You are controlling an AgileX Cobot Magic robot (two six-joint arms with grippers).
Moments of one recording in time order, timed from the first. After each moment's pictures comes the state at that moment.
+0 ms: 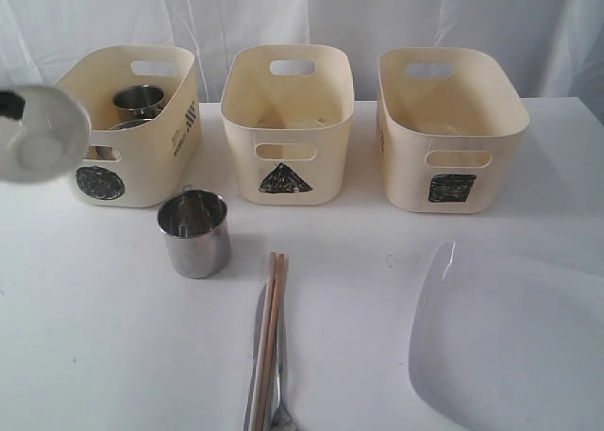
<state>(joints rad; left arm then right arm) -0.05 1.36 -1.11 -0.07 0.65 0.11 -0.11 0.01 0.00 -0.05 0.34 0.11</state>
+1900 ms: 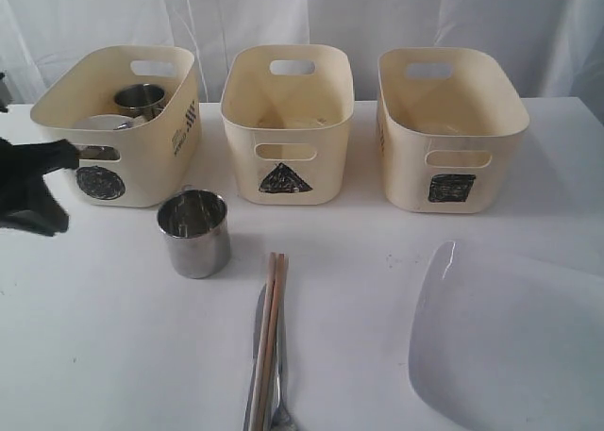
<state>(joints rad) -0.07 1.45 -1.02 -0.42 0.92 0.08 -0.11 0.01 0.00 -0.05 0.34 0.11</state>
